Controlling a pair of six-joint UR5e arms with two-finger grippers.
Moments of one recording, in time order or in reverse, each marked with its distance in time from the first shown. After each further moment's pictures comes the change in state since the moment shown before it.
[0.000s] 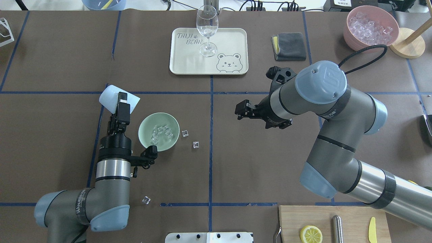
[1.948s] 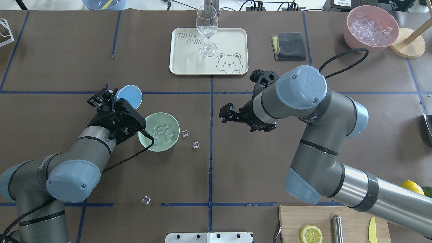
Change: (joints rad) left arm -0.180 0.026 -0.175 -0.008 -0.718 -1.036; right arm -0.052 0.096 -0.054 -0.002 -0.041 0.025
